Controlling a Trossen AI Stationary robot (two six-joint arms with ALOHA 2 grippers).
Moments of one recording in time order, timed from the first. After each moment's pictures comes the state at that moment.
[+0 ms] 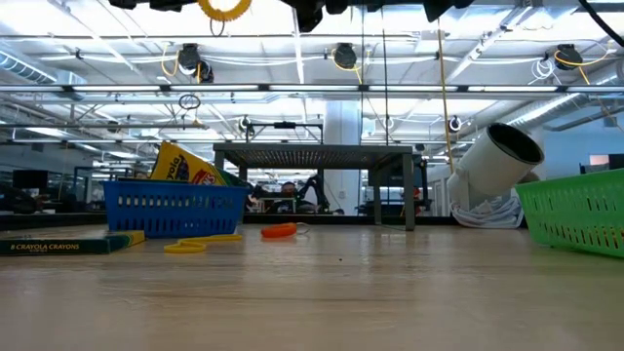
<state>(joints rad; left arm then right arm) -0.38 0.97 0.63 0.08 -0.29 0.41 0.13 1.68 1.14 0.40 -0.21 -0.20</state>
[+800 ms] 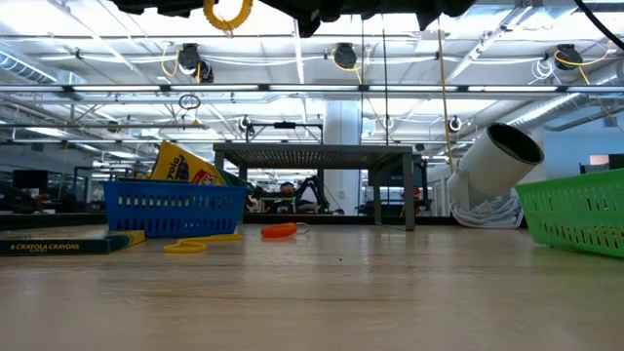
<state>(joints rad) -0.34 1.00 0.63 0.11 -0.21 0.41 0.07 1.68 1.14 0.44 -0.21 -0.21</state>
